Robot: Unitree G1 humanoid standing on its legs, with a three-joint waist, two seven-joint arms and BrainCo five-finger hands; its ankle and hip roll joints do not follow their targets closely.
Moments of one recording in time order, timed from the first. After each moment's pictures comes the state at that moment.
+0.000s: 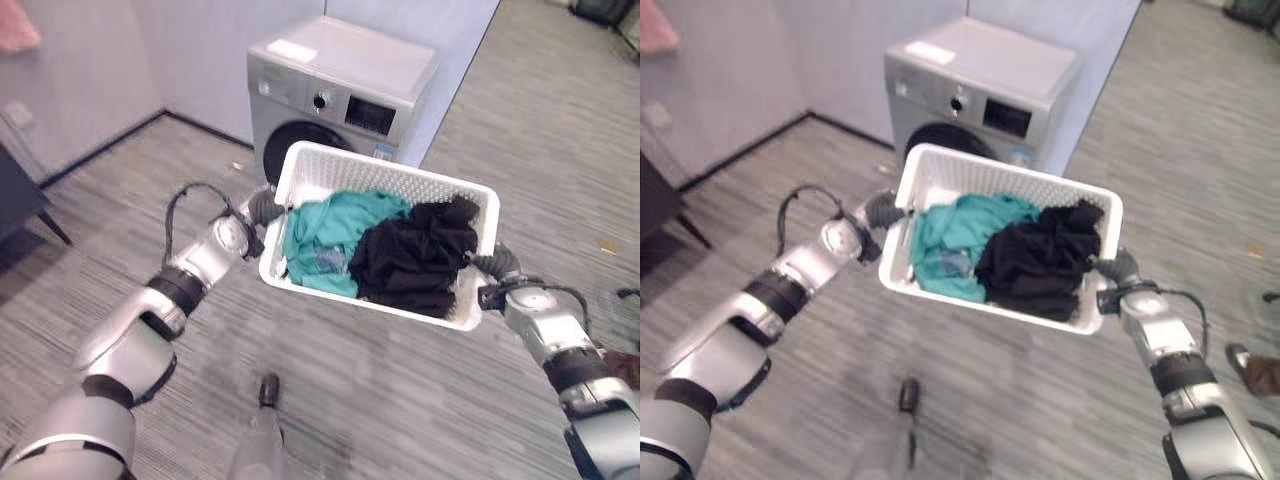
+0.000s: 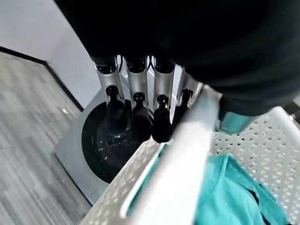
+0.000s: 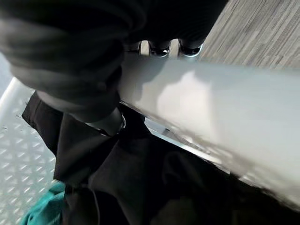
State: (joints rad) left arm -1.03 0.56 -0.82 0.75 -0.16 0.11 0.03; right arm -0.51 -0.70 0.26 0.56 0.48 0.19 -0.13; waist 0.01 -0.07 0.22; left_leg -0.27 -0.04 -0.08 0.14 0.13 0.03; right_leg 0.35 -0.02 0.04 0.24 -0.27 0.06
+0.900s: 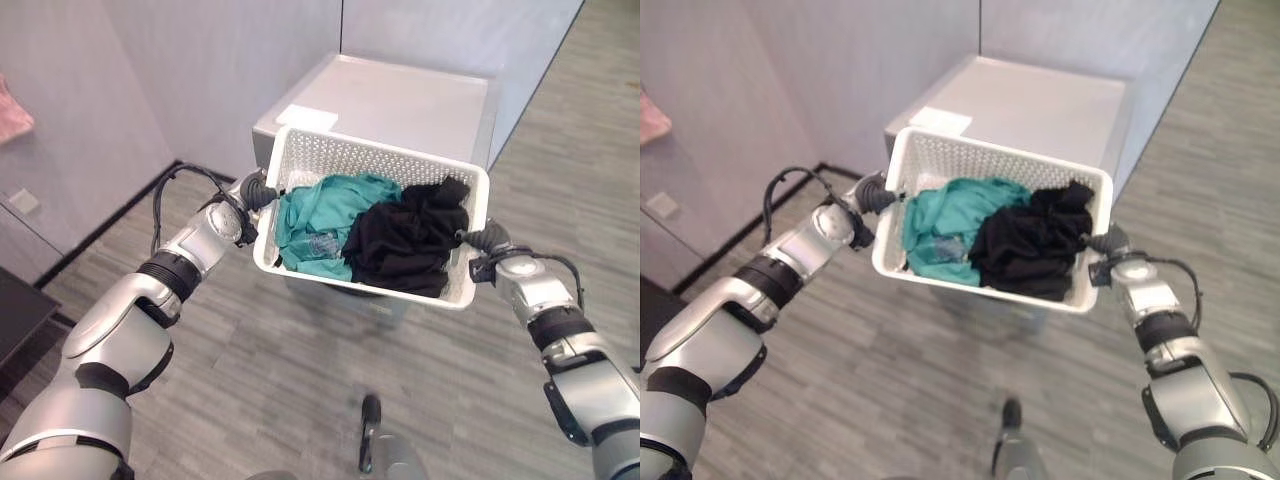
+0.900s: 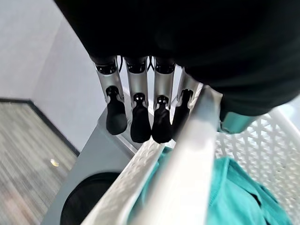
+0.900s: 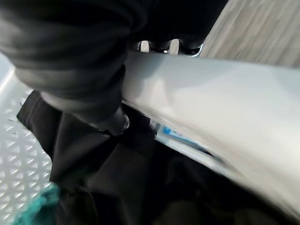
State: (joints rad) left arm -1.11 0.58 -0.83 0.83 -0.17 0.10 0.01; right arm -0.69 -0.67 0.41 0.77 0.46 0.23 -0.03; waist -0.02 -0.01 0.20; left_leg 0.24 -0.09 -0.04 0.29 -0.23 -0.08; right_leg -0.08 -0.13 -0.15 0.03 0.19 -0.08
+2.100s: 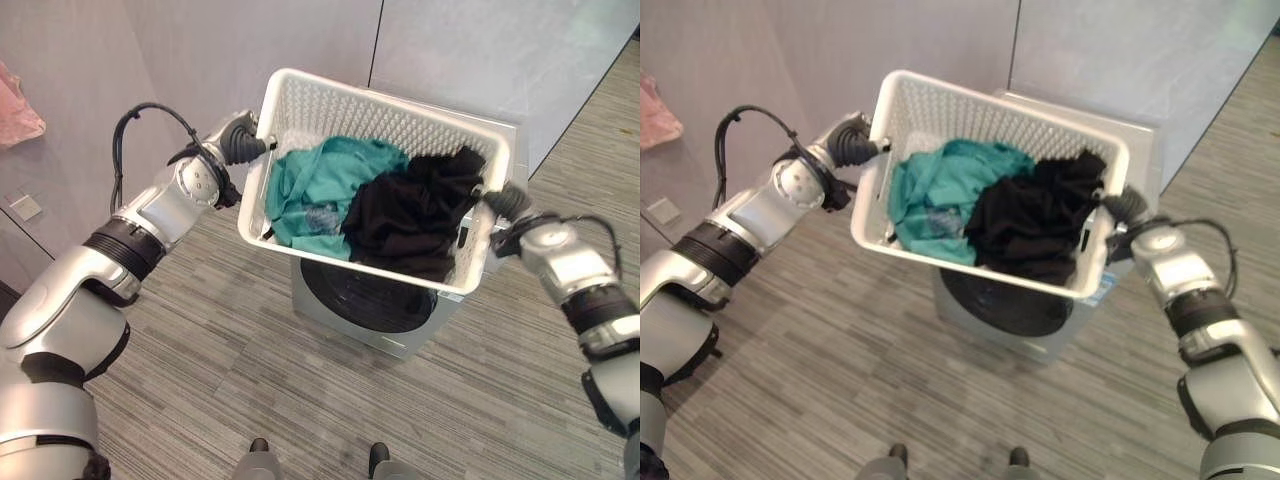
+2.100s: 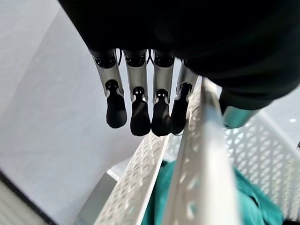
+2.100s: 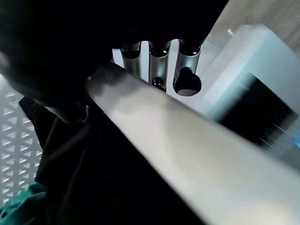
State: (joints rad) left arm -1.26 0.76 -0.89 0.61 -0.20 0.08 0.07; right arm -0.93 -0.86 0.47 0.69 0.50 0.21 -0.06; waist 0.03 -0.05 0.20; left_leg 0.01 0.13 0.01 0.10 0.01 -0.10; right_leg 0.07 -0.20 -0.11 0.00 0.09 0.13
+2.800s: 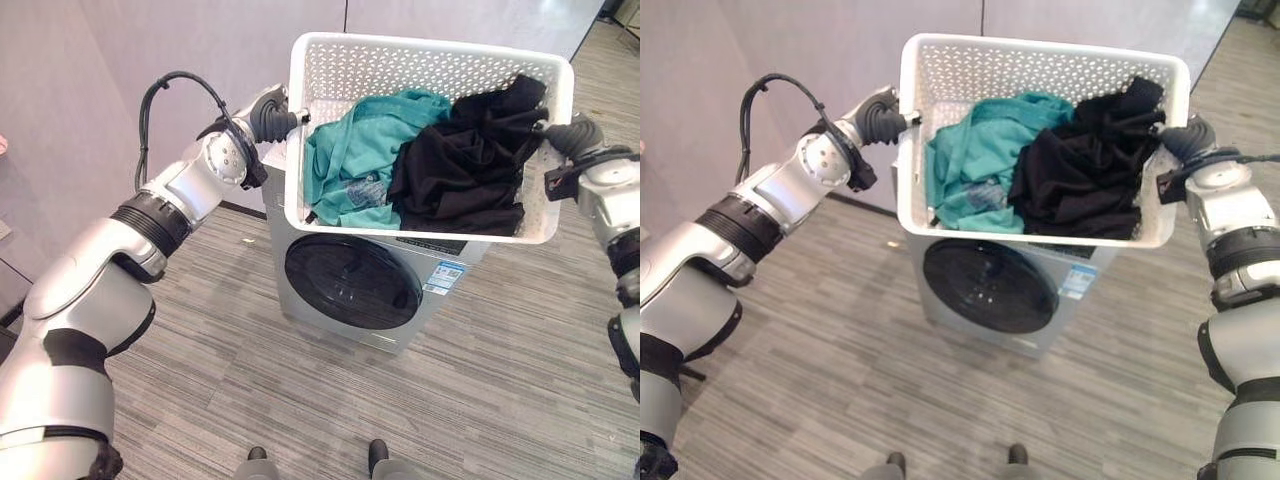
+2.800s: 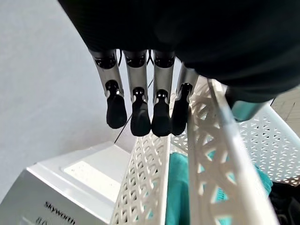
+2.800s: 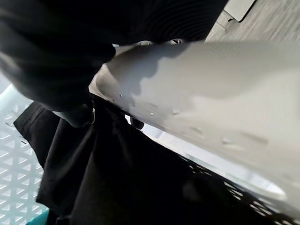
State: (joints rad) left arm -1.36 0.67 -0.96 0.71 -0.27 0.05 0.06; right arm -1.12 -0.91 0.57 0.91 0.51 0.19 -0.04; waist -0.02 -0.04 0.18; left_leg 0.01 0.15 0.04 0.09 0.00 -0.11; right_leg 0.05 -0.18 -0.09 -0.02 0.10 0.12
